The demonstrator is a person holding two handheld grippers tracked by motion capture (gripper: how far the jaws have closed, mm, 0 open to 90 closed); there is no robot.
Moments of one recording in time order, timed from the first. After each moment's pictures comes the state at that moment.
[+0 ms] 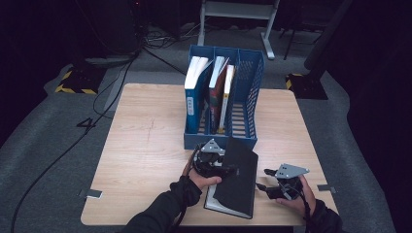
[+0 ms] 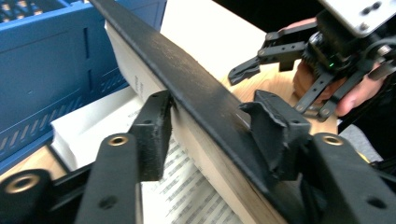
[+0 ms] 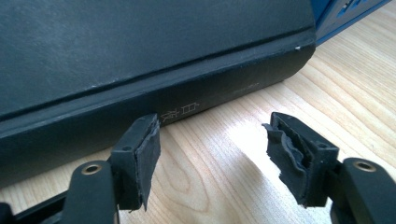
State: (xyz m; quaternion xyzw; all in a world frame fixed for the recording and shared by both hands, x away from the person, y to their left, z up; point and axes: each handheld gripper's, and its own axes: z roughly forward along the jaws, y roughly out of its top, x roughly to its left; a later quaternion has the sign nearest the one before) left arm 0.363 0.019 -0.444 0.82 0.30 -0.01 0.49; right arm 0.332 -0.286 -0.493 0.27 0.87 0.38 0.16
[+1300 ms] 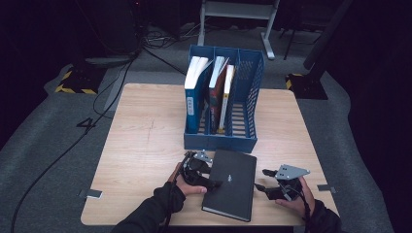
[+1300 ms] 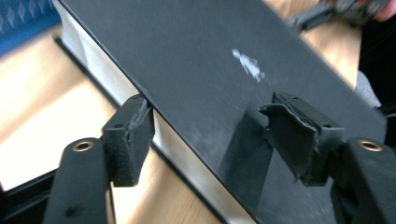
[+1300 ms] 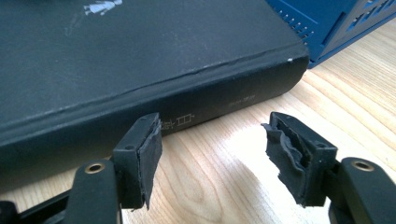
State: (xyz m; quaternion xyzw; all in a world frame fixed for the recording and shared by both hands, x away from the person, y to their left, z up) left arm 0.352 0.050 -0.476 0.87 0.30 -0.07 0.39; right arm 0.329 -0.284 -0.492 0.26 0.86 0.40 0.15
